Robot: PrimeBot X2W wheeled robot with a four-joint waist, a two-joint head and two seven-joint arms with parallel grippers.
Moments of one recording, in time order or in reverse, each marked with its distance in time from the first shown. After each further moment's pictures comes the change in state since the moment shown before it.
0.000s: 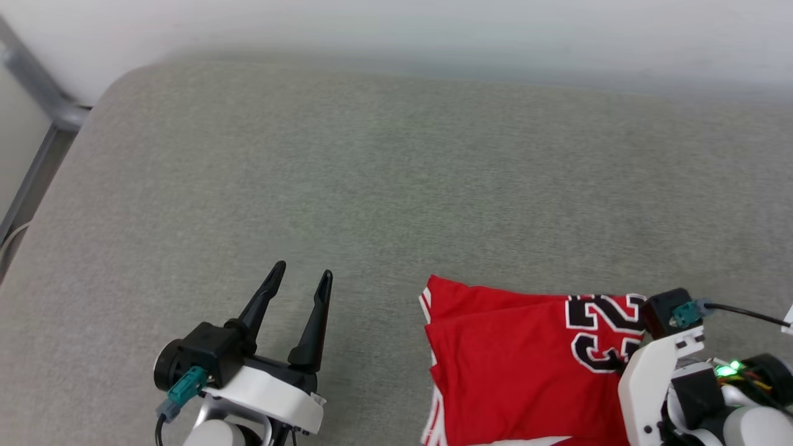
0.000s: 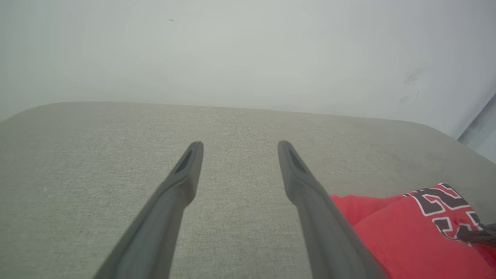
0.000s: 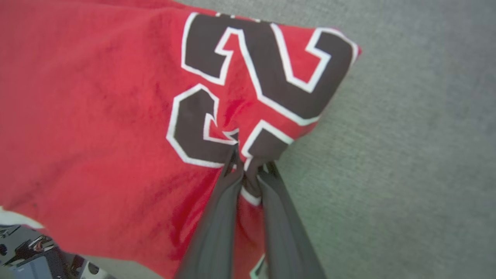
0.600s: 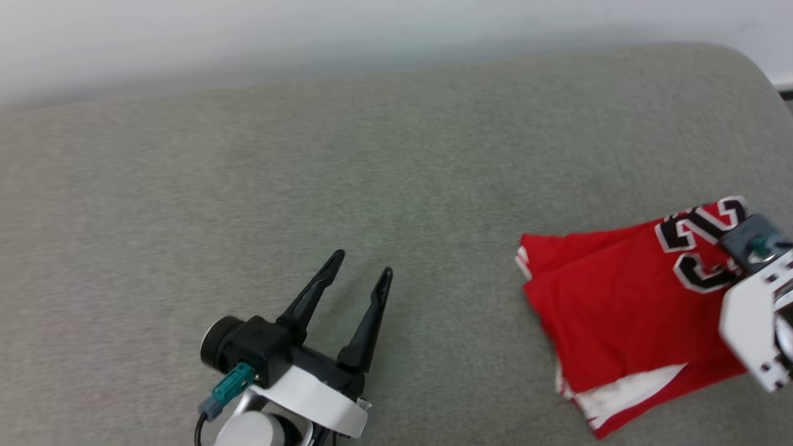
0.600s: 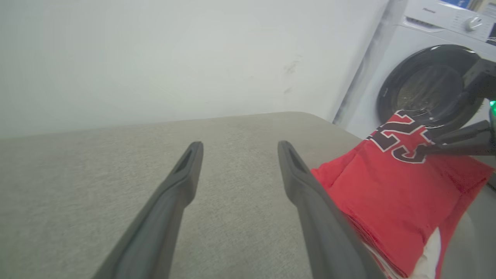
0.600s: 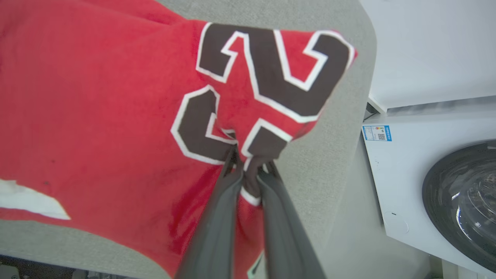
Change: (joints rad) left arm -0.026 0.000 -0.130 -0.066 -0.002 0.000 0.000; right arm -0.202 -0.525 0.219 -0.092 0.041 0.000 -0.025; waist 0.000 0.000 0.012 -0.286
